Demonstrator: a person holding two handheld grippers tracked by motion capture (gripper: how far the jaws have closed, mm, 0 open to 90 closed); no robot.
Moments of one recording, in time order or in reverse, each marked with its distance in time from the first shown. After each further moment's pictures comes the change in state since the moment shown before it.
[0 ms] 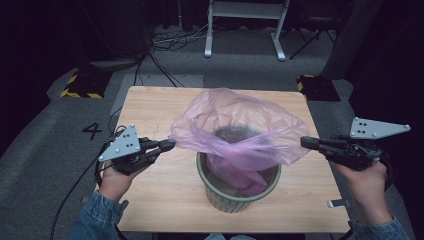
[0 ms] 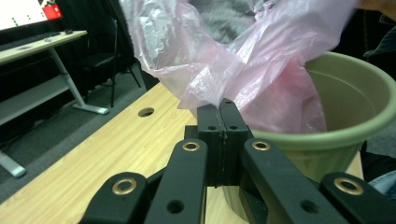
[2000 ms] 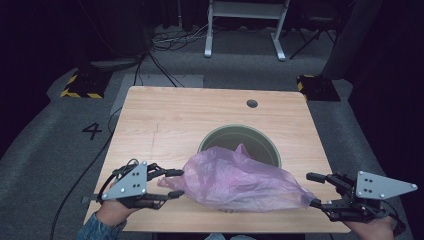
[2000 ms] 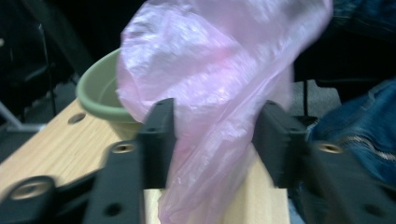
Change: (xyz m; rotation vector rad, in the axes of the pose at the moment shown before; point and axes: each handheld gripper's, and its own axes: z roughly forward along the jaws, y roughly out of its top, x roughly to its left) left arm -0.053 -0.014 0.009 0.054 -0.203 0.095; right arm 0.064 -0.069 -0.021 -0.043 0.078 -0.087
